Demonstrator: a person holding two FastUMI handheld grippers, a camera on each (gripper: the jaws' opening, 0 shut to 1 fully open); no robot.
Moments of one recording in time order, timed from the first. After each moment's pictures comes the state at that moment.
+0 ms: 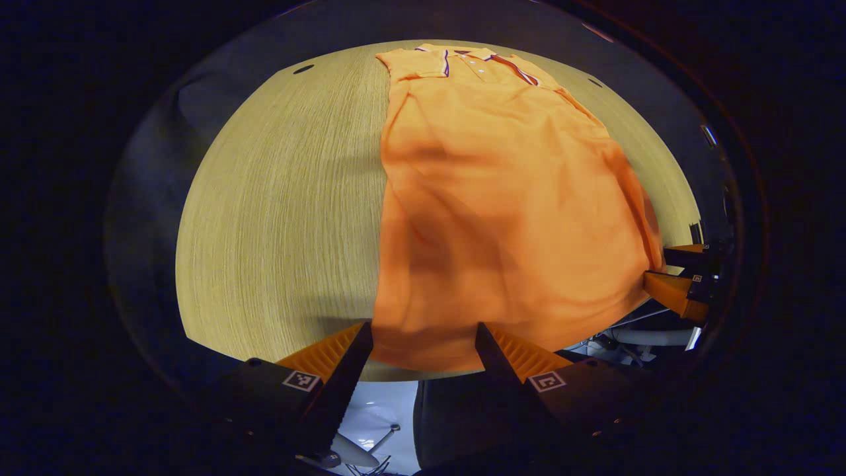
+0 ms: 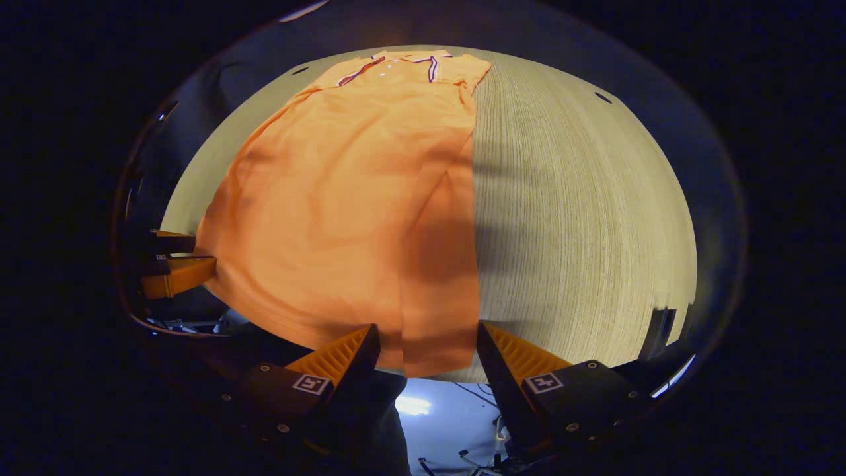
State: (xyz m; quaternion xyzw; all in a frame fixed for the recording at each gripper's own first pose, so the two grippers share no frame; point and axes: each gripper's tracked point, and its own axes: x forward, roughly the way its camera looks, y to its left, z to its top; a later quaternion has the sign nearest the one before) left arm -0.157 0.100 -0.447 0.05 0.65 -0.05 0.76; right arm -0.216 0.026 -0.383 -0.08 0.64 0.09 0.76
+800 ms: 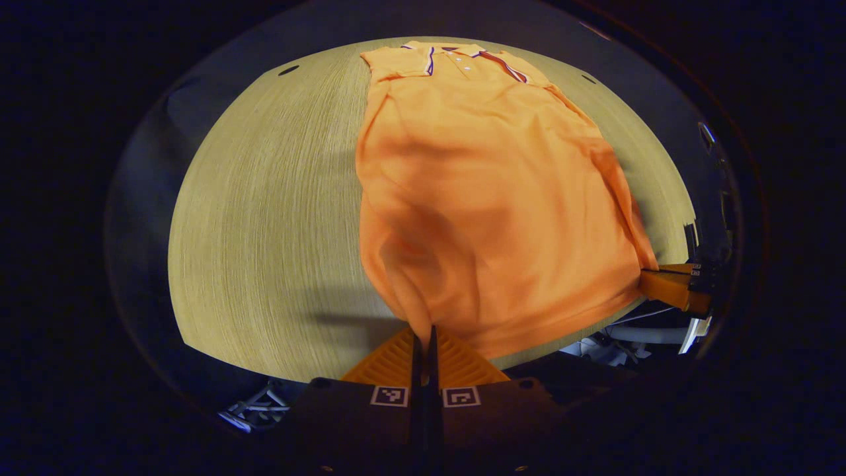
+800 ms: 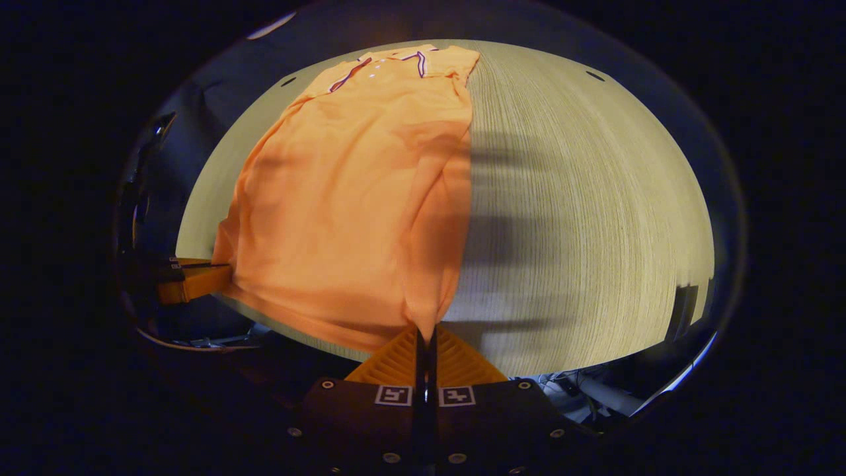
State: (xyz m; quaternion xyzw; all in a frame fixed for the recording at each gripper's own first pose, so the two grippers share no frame) left arm -0.144 0.078 -0.445 0.04 0.66 -0.07 0.75; right arm -0.222 0.047 -0.384 0.00 0.66 0.09 0.75
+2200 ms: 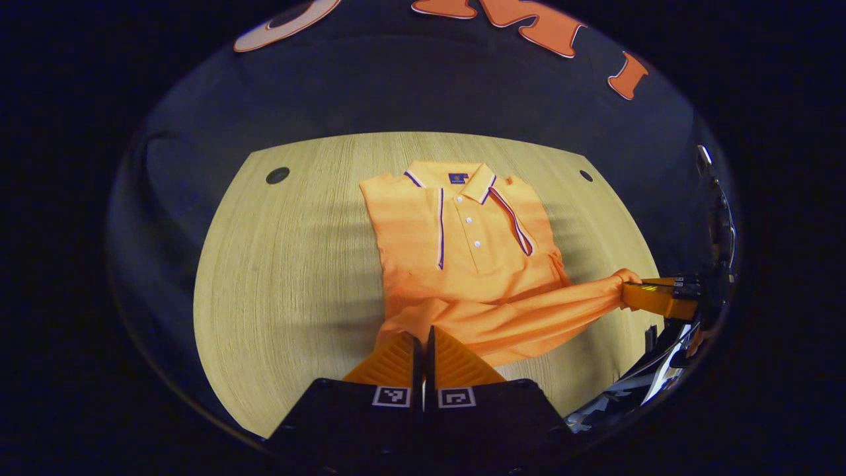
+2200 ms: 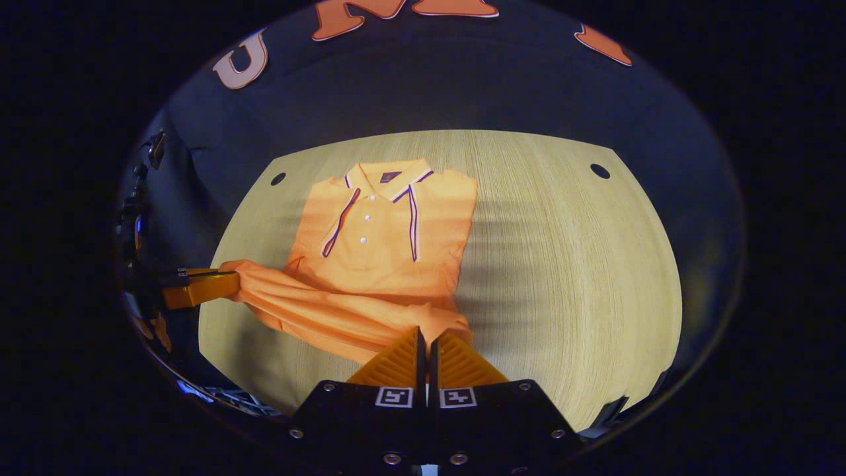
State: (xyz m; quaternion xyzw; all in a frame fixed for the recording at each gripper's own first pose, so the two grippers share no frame) left arm 0.134 0.084 -0.344 0.01 0.53 -0.10 0.84; right arm 0.033 0.068 -0.284 0.00 0.53 0.08 0.84
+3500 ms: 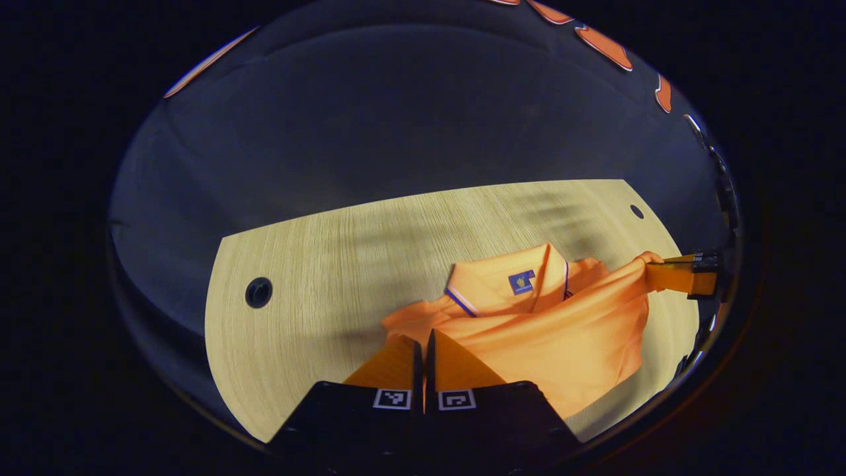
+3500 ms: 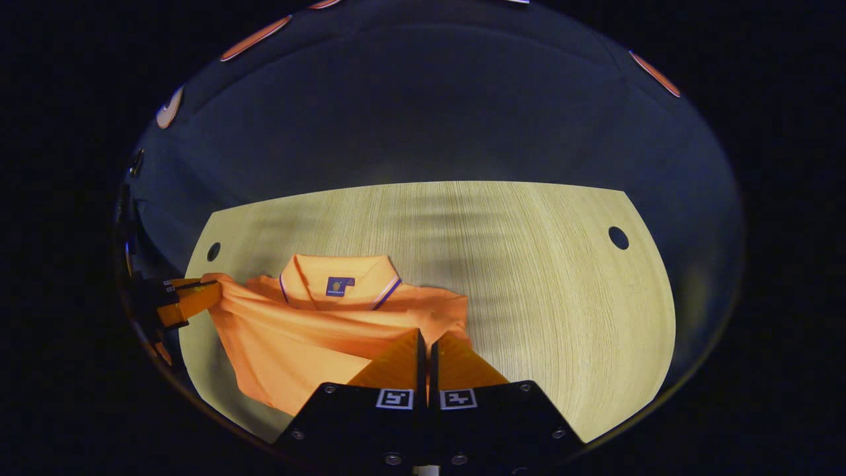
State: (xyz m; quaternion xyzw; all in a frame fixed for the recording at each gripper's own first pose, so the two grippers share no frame) left arm 0.378 0.094 -0.403 0.07 0.48 -0.11 0.87; right arm 0.251 0.074 -0.325 -0.01 0.52 0.01 0.85
